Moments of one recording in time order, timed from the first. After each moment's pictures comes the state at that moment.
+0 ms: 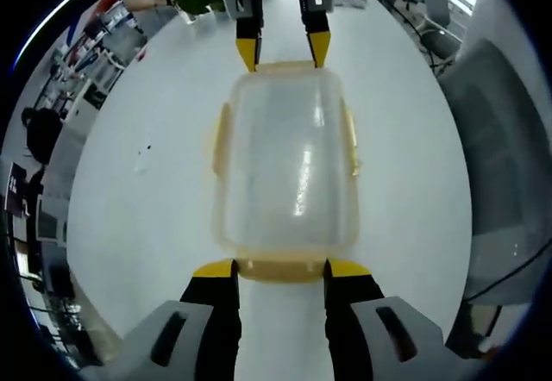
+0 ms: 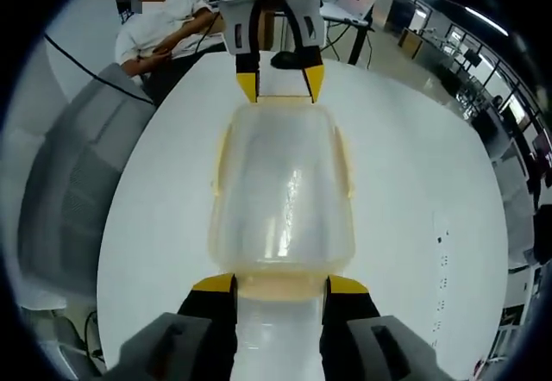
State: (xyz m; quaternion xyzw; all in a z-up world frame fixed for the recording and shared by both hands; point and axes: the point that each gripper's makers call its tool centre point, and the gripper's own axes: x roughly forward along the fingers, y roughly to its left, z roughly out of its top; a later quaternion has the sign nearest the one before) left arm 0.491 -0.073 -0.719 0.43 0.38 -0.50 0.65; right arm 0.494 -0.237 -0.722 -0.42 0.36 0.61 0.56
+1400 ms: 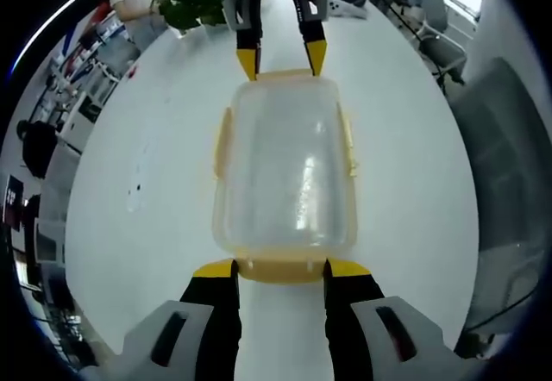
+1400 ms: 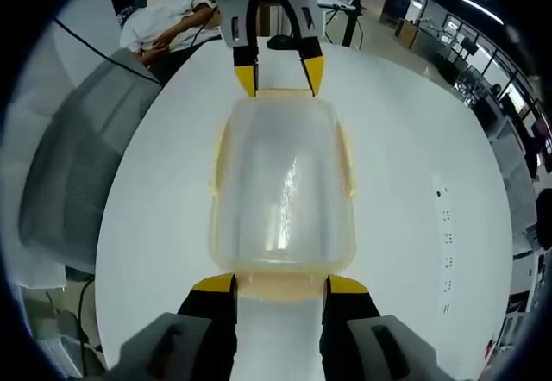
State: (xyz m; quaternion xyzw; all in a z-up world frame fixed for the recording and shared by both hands) left arm 0.501 -0.142 -0.727 0.42 0.36 -0.52 0.65; right arm 0.501 -0.305 -0.734 -0.42 0.38 0.60 0.56
